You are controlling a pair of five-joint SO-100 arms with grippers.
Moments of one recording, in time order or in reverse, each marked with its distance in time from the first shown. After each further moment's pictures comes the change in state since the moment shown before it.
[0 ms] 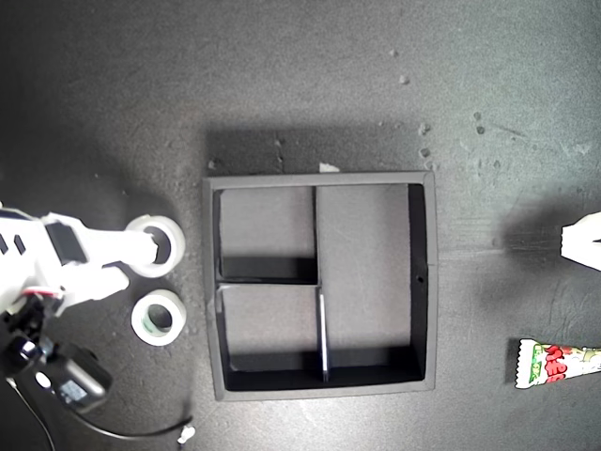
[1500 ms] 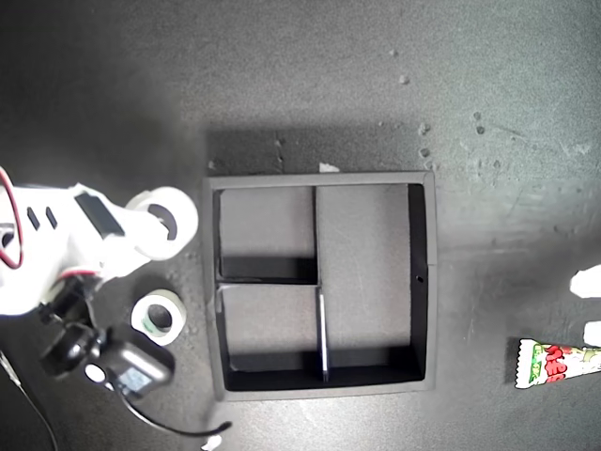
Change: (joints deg) arm 0 -10.6 -22.7 -36.2 19.8 5.7; arm 1 -18.3 -44.4 -46.1 4.2 9.2
